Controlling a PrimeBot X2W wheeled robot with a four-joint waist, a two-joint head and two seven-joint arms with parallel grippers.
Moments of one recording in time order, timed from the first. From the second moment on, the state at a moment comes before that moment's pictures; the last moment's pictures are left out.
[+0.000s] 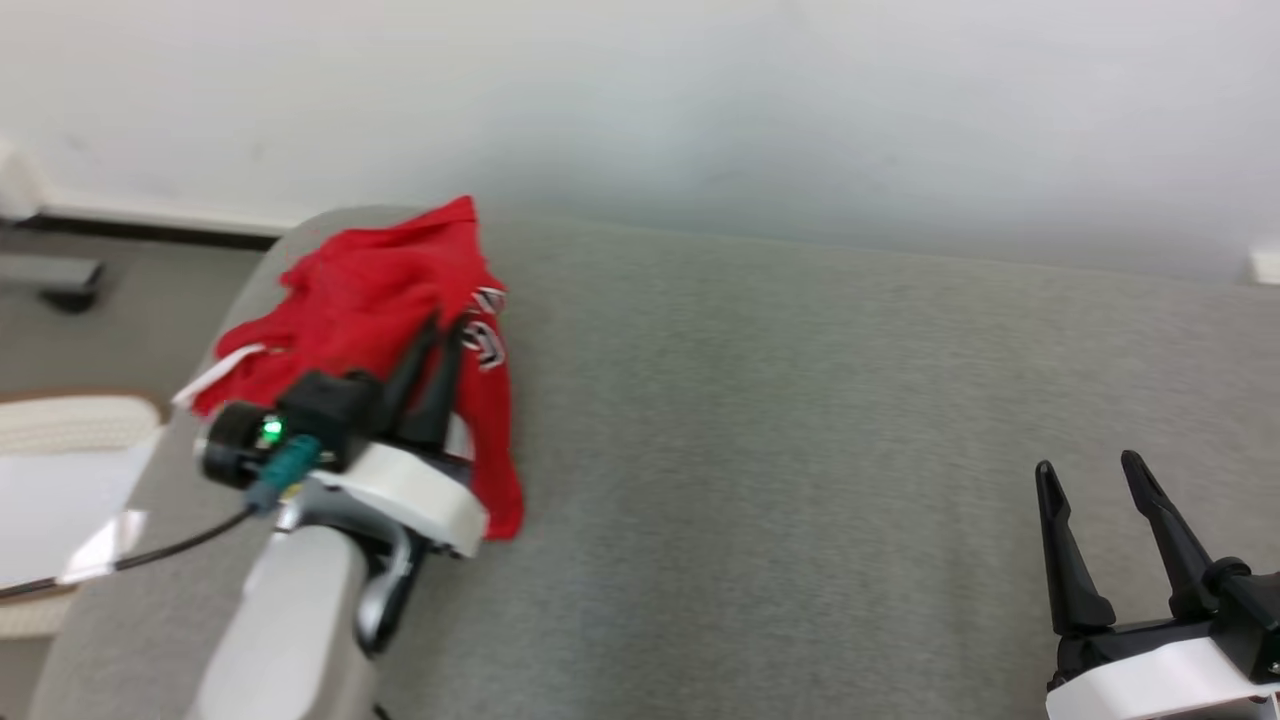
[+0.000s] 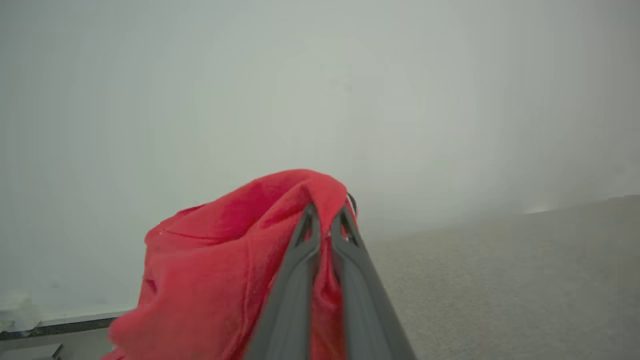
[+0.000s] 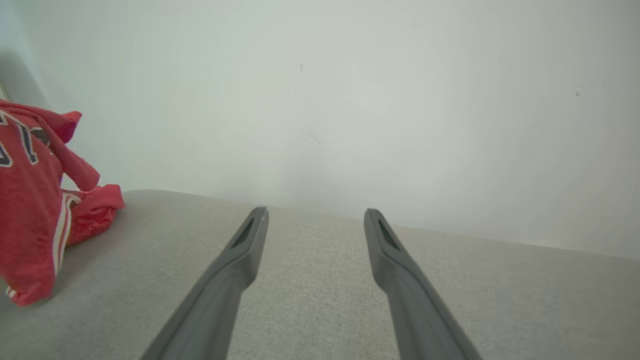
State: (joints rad) left arm -0.51 0.18 -0.22 0.38 -0.14 -0.12 -0.22; right arm -0.04 -0.05 0.00 -0.10 0.18 0.13 -0.01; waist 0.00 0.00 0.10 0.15
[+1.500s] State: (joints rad) left arm -0.32 0.28 -0.28 0.21 -0.31 0.10 -0.26; right arm -0.04 -0.05 -0.04 -0.10 0.18 0.13 0.01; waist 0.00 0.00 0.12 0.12
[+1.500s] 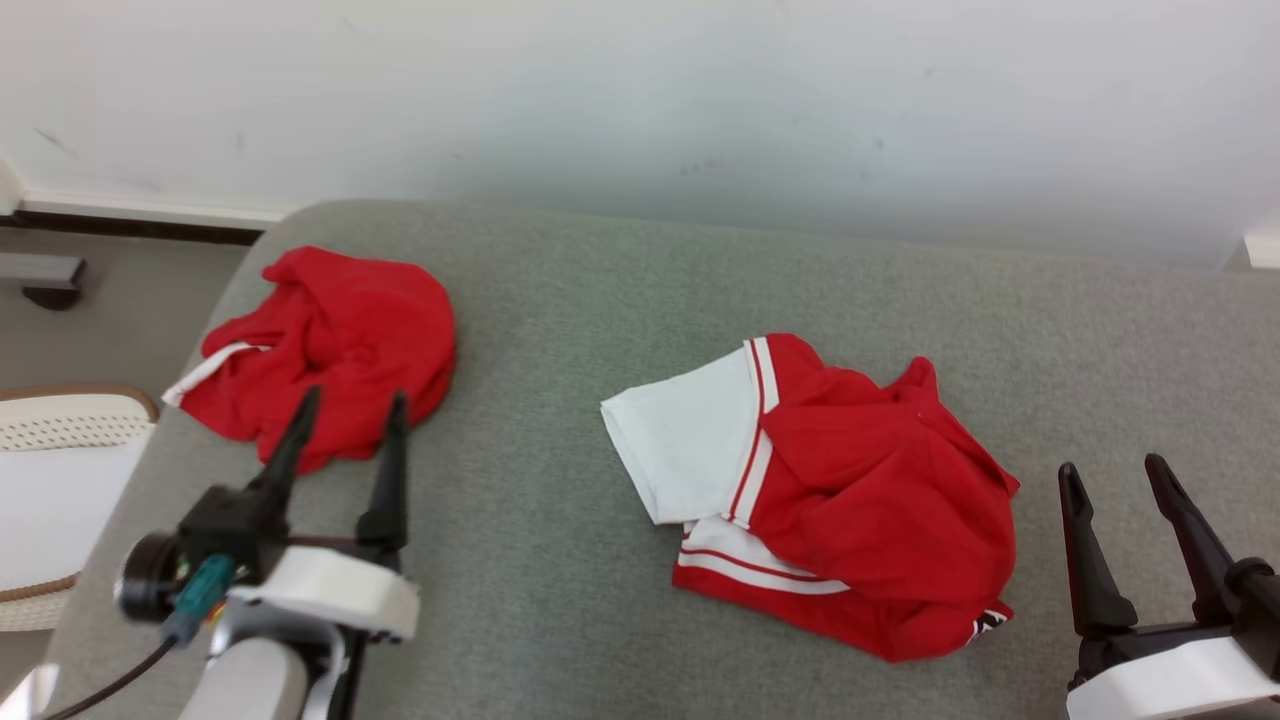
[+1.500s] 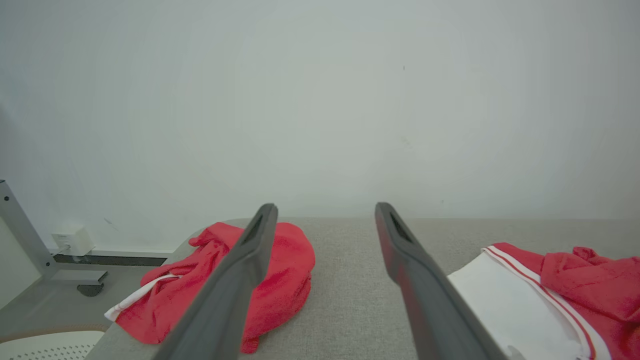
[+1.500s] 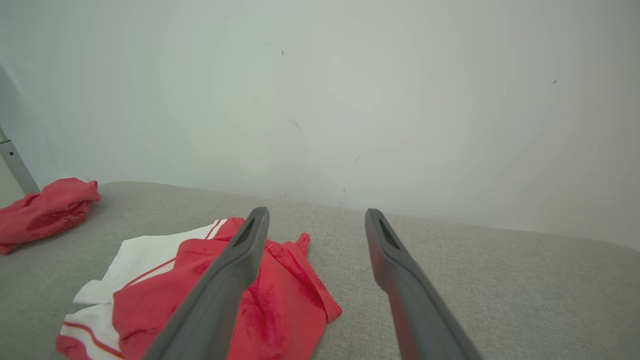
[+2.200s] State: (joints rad) left arm -0.11 0.28 -0.24 0.18 -0.29 0.09 -0.26; right arm 0.09 -0.05 -0.06 -0.11 0.22 0.13 0.03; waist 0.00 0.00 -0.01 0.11
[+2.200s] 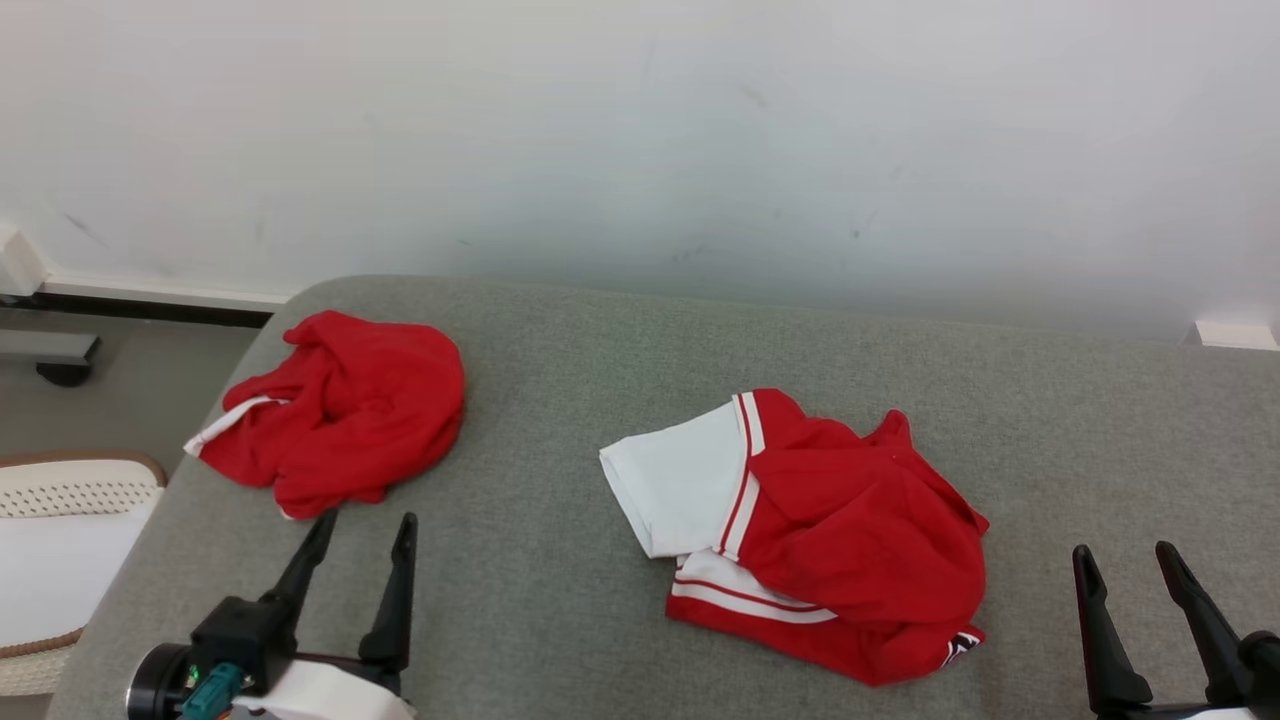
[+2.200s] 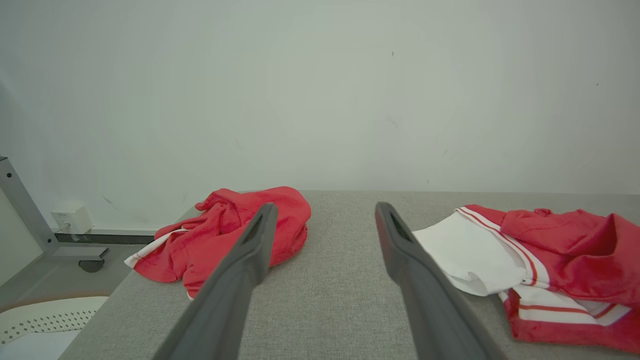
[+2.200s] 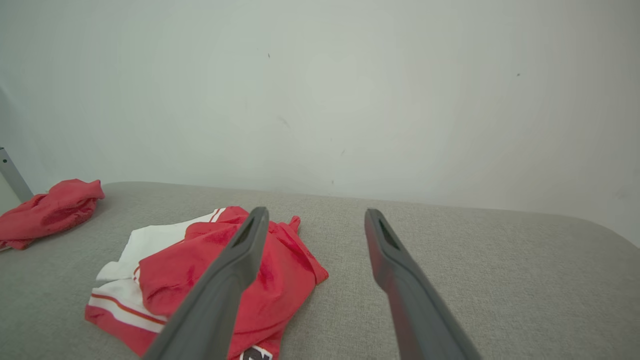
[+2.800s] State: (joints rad) left arm -0.12 0.28 -0.25 0.18 -0.29 0.09 -0.26; right arm 0.09 -0.05 -0.07 -0.12 0.21 0.13 0.04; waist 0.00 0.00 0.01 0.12
